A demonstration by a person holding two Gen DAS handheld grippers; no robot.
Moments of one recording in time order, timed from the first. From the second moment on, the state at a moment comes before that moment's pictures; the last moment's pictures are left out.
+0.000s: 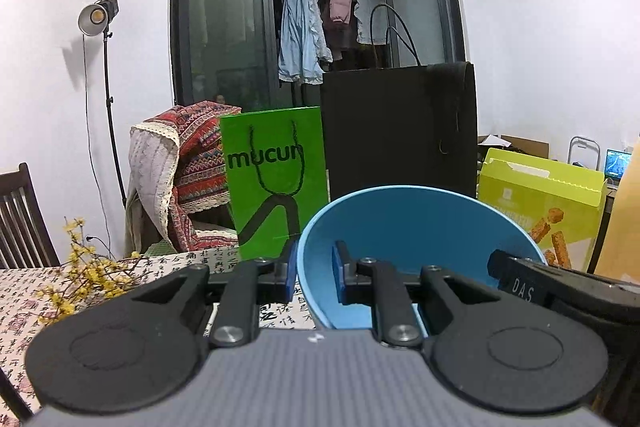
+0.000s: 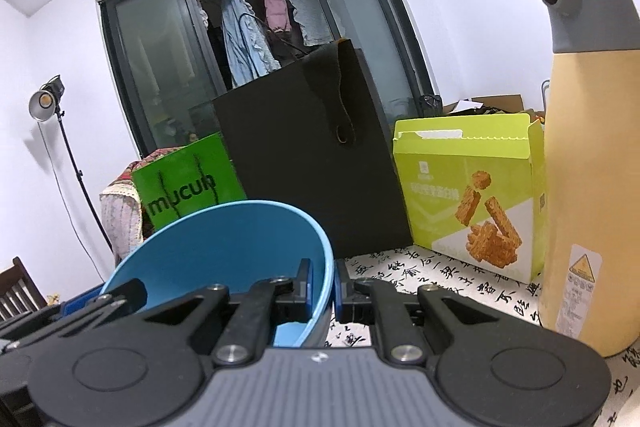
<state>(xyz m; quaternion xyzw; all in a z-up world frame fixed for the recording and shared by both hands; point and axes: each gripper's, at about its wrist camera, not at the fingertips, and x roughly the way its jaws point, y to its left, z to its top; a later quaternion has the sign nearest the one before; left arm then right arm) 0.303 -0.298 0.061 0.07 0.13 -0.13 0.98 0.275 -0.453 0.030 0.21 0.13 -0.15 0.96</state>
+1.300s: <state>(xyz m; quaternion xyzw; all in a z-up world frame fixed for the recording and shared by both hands) 0.235 -0.196 0.068 0.04 0.13 -0.11 0.98 0.216 -0.354 0.036 0.19 0.14 -0.13 0.96</state>
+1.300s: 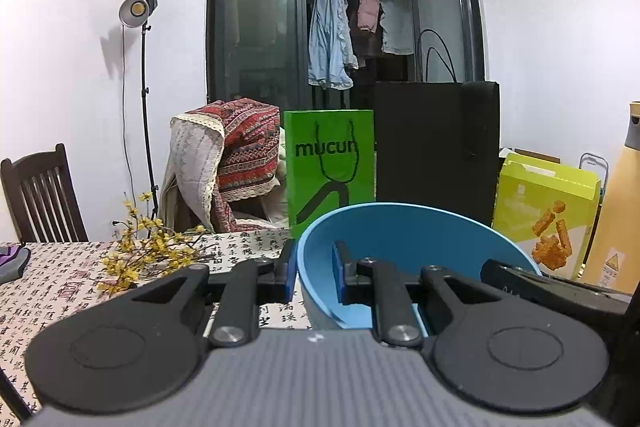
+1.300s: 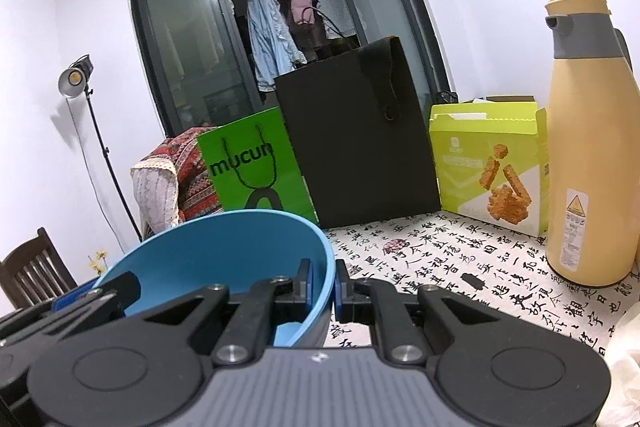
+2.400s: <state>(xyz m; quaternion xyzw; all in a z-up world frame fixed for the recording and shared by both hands) 0.188 -0.132 0.075 0.02 0.11 -0.08 0.99 0.178 -0.288 0.044 0.18 0.14 -0.10 0.97</state>
